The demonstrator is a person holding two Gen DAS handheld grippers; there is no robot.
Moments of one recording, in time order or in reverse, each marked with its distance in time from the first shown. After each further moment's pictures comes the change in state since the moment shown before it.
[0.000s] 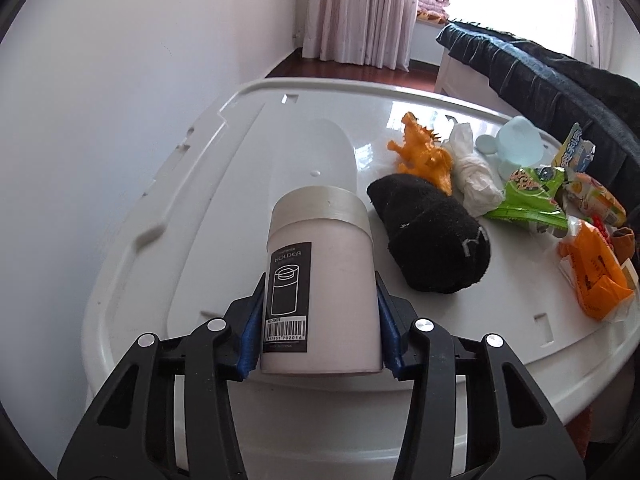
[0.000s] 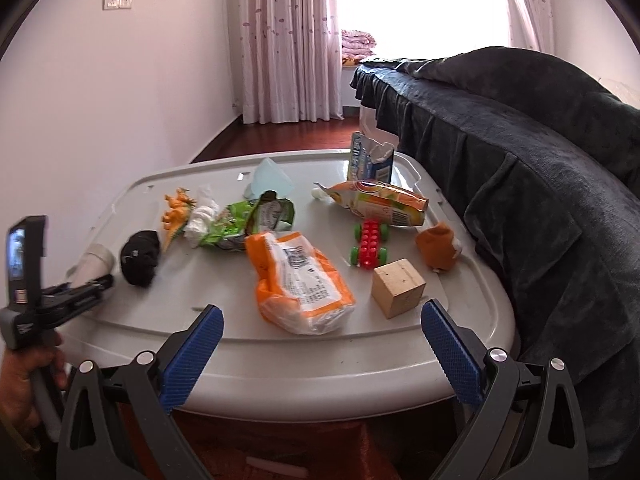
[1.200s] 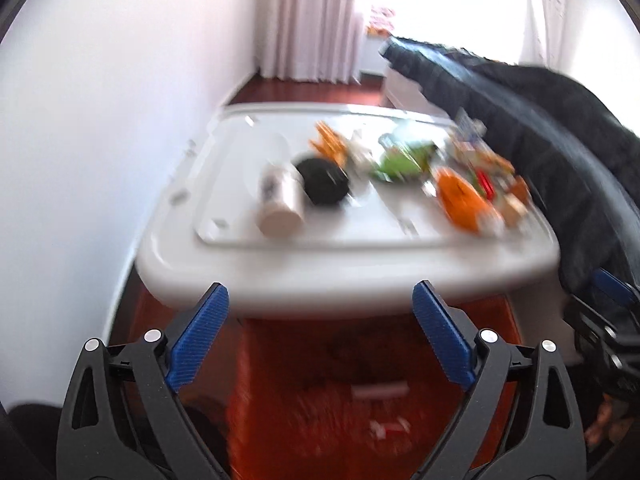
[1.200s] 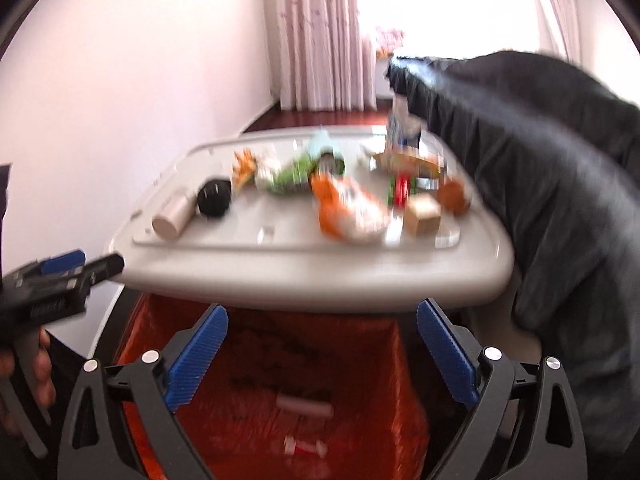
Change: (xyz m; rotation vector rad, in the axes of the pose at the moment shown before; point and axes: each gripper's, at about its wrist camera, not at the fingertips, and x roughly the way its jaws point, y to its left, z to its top) left arm -0.152 -0.017 -0.063 0.064 -0.065 -0.122; right arm -0.102 0.024 -0.052 -0.072 -0.011 0.113
